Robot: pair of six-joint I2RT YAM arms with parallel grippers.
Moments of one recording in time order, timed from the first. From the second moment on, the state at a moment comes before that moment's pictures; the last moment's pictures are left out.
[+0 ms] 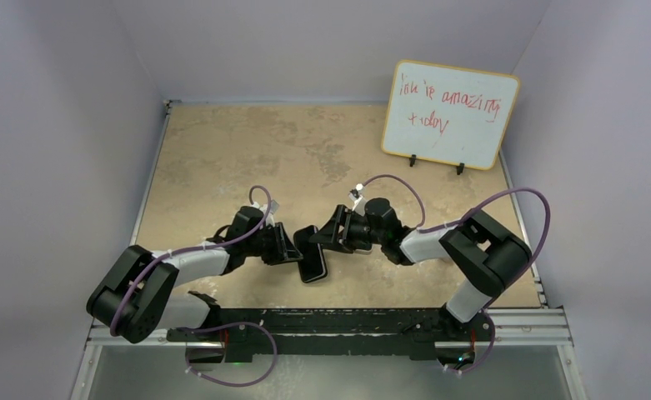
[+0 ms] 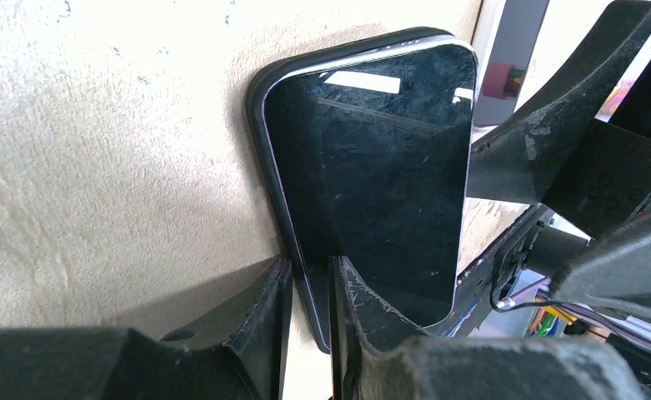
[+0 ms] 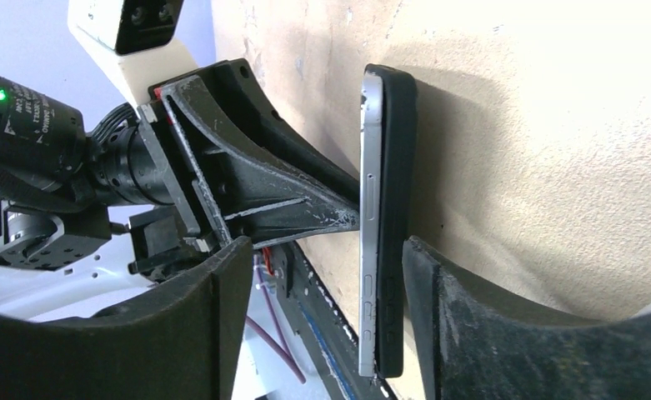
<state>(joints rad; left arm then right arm) -0.50 1.31 0.33 0.17 0.43 -0.83 0.73 1.64 0.52 0.68 -0.49 1.15</state>
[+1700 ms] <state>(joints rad) -0.50 1.30 0.37 0.06 0.39 -0.76 0.75 1.70 0.67 0.41 -0.52 0.96</state>
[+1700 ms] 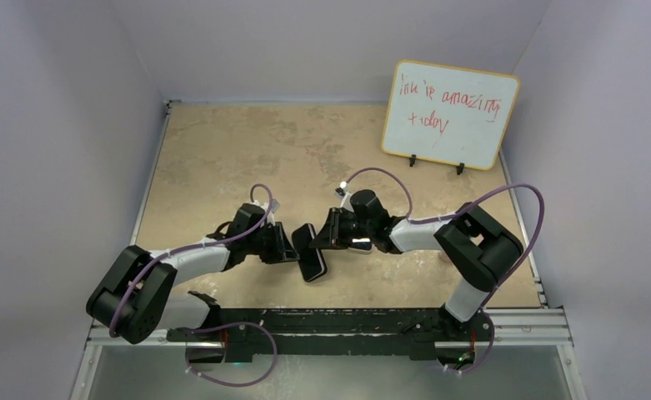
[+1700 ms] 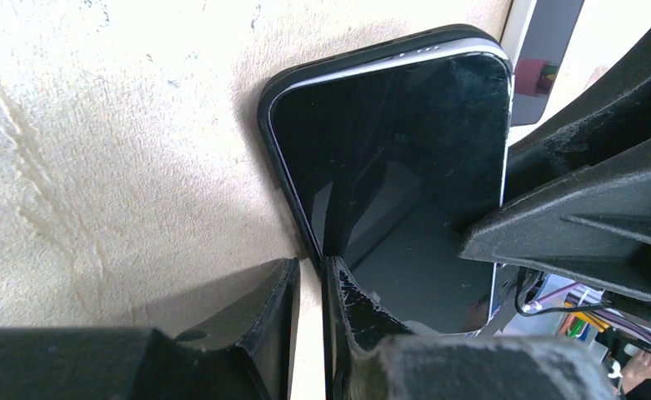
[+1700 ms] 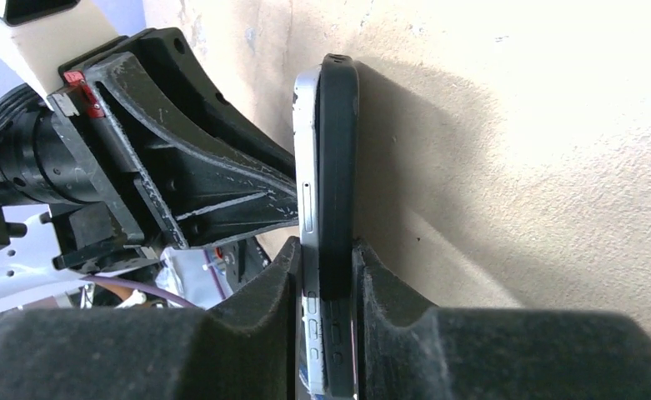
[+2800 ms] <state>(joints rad) -0.49 1.05 0.42 0.01 0.48 -0.79 0.74 1.37 0.64 0.22 -0.41 0.92</state>
